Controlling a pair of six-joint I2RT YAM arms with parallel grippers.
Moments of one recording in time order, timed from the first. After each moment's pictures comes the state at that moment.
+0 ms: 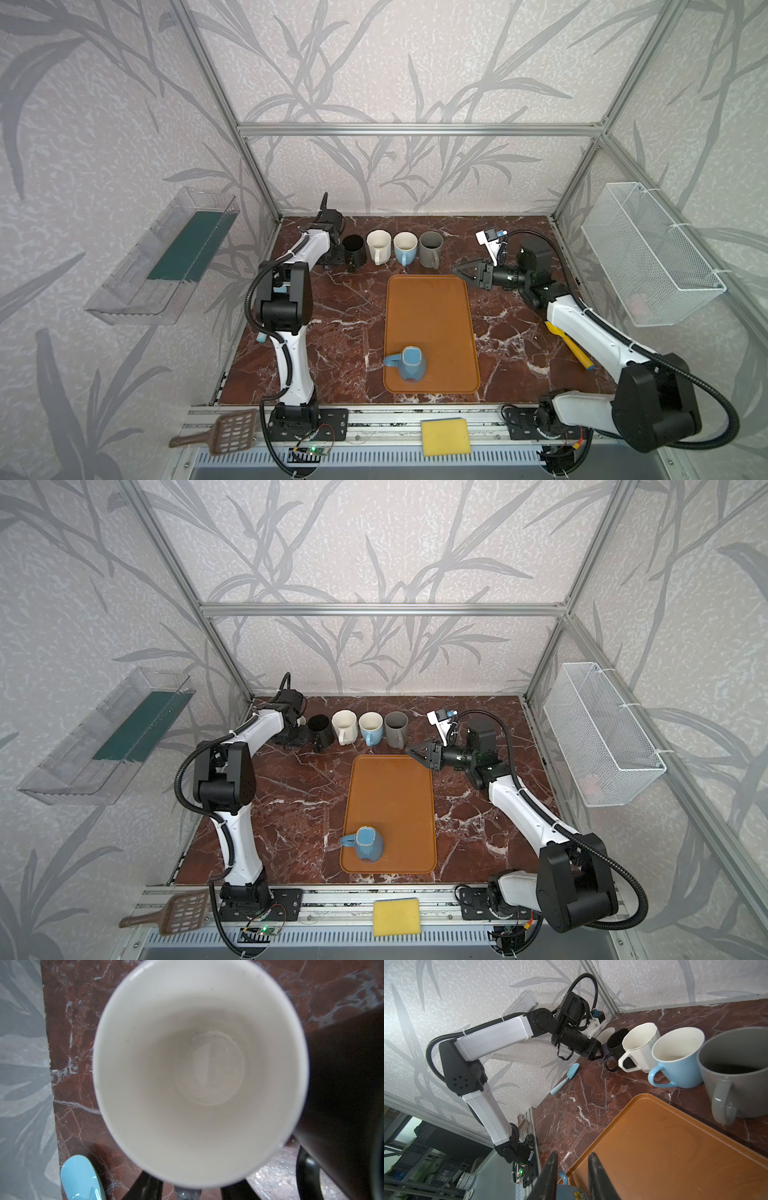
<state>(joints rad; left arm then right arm) -0.05 2.08 1.65 -0.79 -0.29 -0.02 0.25 1.30 0.84 0.14 -1.00 0.44</state>
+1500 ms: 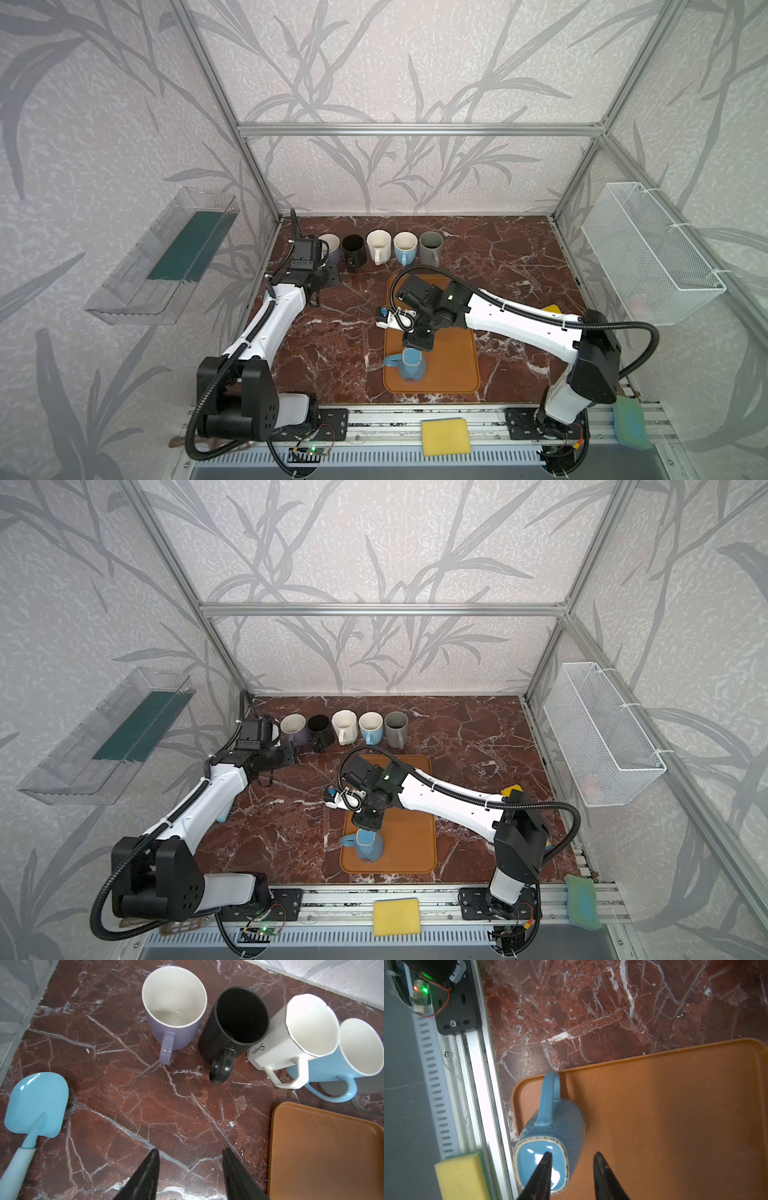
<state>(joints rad) -0.05 1.33 0.98 -0.51 -0.01 -0.31 1.07 1.71 1.45 -0.93 -0.17 -0.30</state>
